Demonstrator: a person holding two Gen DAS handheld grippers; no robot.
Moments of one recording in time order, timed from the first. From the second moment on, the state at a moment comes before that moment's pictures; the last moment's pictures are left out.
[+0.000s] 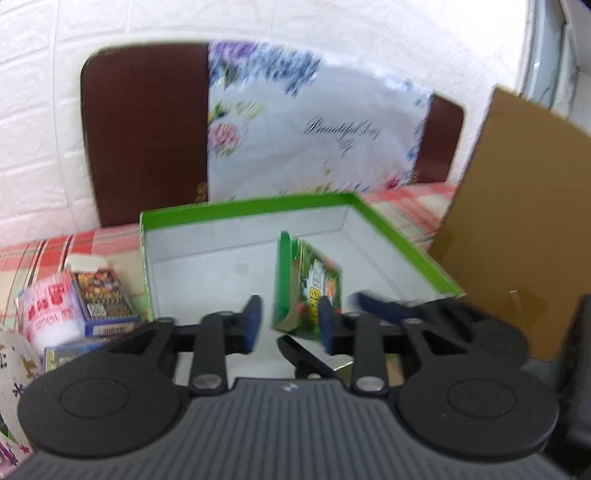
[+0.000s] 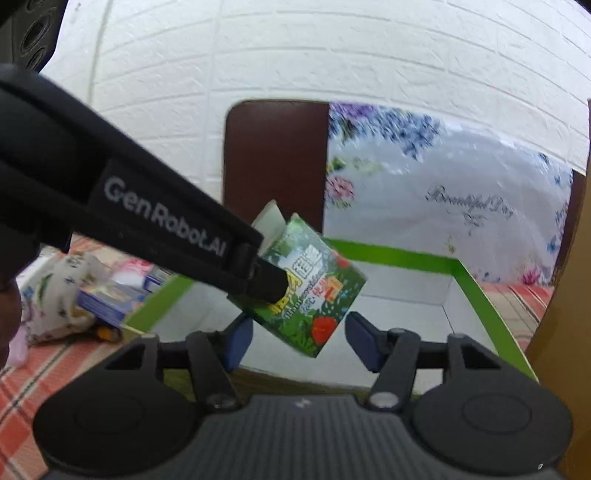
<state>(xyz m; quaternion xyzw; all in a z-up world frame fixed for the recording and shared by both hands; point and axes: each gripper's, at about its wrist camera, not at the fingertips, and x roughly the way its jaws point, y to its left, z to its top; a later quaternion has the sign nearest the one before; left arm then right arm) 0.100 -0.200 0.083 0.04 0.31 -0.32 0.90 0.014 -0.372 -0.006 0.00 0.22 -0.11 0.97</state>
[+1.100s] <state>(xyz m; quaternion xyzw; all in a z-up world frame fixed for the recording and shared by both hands) 0.048 0.090 0.052 -0.02 0.36 0.00 0.93 0.056 -0.114 0.055 -0.05 0.24 0.11 0.96</state>
